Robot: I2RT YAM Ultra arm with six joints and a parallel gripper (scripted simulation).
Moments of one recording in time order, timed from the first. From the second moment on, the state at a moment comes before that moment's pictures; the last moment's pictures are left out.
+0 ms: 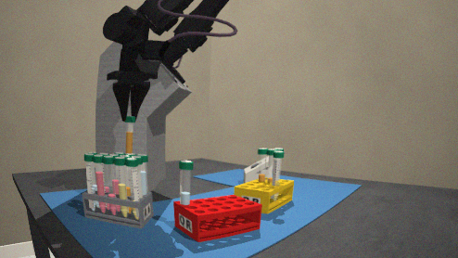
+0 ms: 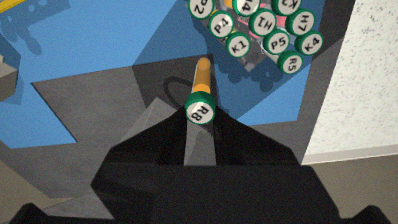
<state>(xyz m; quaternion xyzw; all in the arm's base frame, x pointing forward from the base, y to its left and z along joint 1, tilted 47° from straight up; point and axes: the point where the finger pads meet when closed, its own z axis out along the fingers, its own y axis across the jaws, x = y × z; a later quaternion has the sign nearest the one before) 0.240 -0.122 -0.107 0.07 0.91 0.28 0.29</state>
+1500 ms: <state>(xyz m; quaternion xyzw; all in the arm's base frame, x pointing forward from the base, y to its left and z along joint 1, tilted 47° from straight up) 0.231 -0.176 -0.151 0.05 0.92 0.27 0.29</state>
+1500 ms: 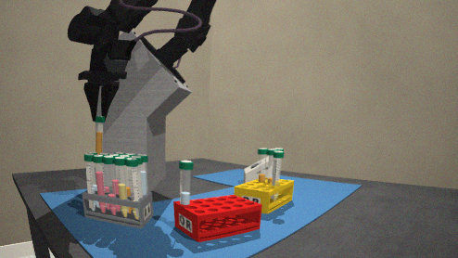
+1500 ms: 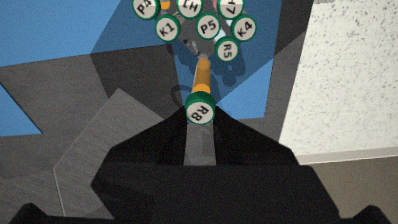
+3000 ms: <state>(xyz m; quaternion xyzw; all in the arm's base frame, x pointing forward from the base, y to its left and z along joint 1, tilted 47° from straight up) 0.238 -0.180 -0.150 0.05 0.92 0.28 0.29</state>
